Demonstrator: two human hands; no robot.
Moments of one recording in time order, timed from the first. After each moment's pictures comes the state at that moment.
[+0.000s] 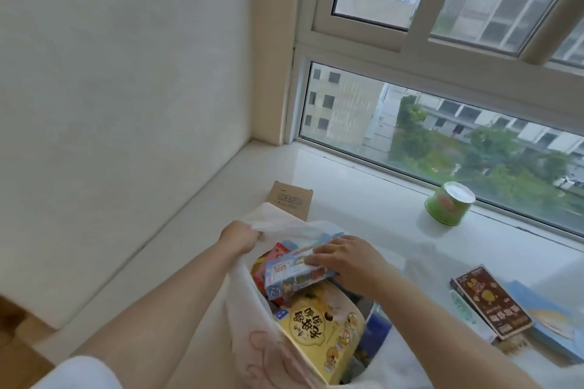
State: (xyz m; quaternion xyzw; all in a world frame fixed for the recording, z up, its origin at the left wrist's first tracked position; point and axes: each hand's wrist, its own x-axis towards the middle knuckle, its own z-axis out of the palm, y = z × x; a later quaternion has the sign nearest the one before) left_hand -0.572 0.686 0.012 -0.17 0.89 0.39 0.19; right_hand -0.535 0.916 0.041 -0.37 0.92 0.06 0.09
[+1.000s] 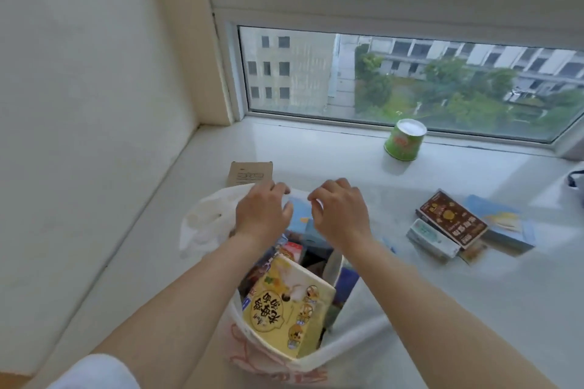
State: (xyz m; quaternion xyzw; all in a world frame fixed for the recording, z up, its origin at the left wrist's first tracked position) left_hand -0.552 0.797 0.032 0.16 0.97 0.16 -0.07; right_hand -0.513 0.942 0.038 -0.03 0.97 -0.12 -0.21
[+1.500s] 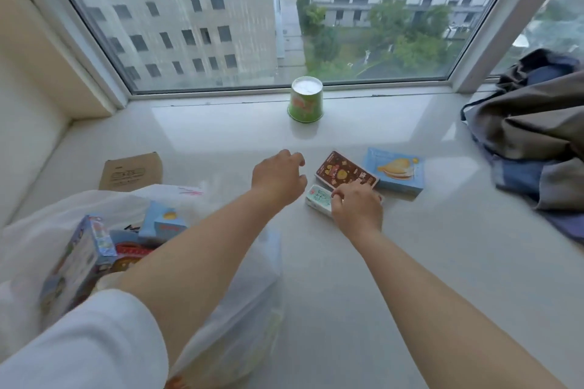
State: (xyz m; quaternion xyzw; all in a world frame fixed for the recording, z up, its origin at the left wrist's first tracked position) left_hand -0.537 1.095 0.014 0.29 0.95 0.10 0.08; right_hand -0.436 1.211 -0.032 0.28 0.94 -0.18 -0.06
